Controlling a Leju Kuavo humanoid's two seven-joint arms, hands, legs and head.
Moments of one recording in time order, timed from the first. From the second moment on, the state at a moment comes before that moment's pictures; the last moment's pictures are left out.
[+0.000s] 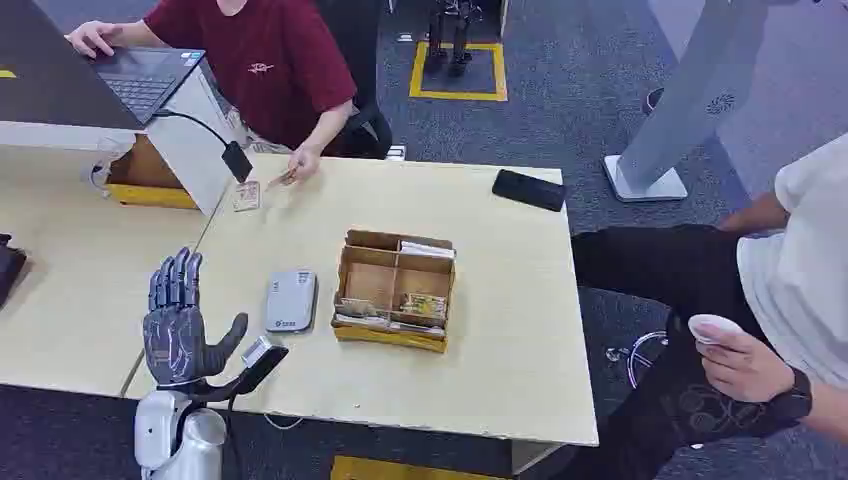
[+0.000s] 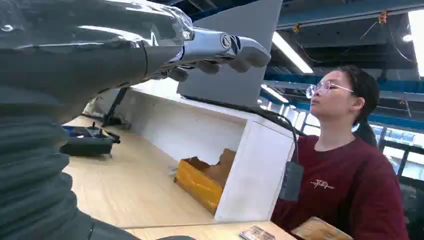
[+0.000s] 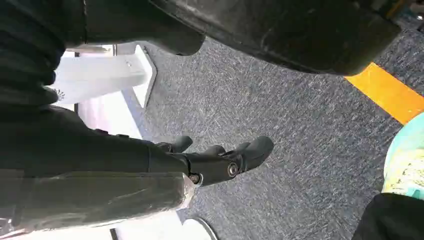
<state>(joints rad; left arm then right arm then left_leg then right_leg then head) -0.13 -0.31 0.45 -1.36 -1.38 0.70 -0.70 -0.05 0.17 -0.45 -0.21 1.32 -0.19 0.09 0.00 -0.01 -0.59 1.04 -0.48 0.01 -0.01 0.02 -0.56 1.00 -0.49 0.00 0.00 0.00</state>
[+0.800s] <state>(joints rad) -0.13 -0.31 0.45 -1.36 -1.38 0.70 -0.70 -0.06 0.18 -0.46 -0.21 1.33 -0.20 0.10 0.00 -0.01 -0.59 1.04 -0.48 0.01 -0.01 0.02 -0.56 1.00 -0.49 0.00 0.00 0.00</state>
